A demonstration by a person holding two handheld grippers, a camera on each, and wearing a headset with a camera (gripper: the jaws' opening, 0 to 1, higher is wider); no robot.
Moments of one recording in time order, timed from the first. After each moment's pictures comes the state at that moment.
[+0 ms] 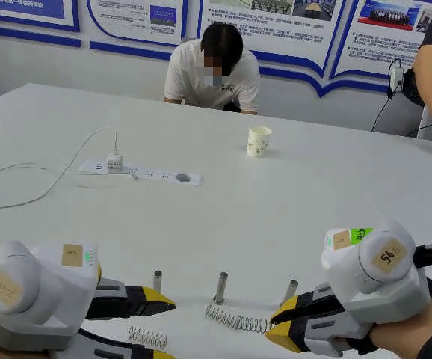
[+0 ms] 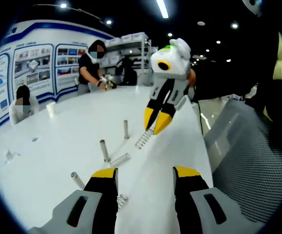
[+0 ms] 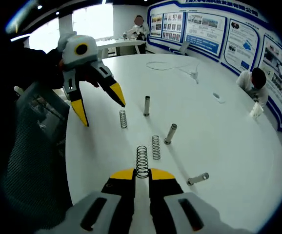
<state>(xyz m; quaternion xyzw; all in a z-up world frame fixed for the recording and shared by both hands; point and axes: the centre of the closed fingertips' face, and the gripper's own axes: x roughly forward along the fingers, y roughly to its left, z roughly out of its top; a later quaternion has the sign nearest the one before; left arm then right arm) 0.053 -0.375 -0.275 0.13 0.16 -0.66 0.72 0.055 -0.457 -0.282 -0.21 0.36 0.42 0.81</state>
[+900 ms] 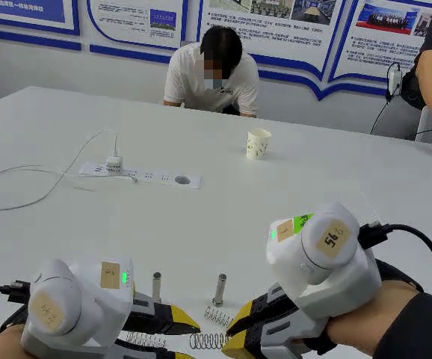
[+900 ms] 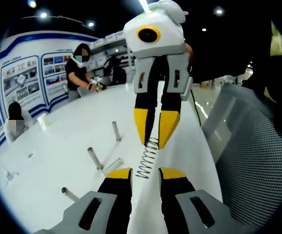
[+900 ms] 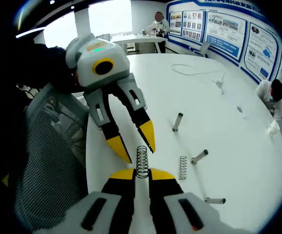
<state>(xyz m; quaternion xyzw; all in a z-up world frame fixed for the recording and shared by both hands) 0.041 -0.396 -0.286 0.19 0.13 -0.68 0.69 0.034 -0.400 -0.272 -0.23 0.38 0.48 0.76</state>
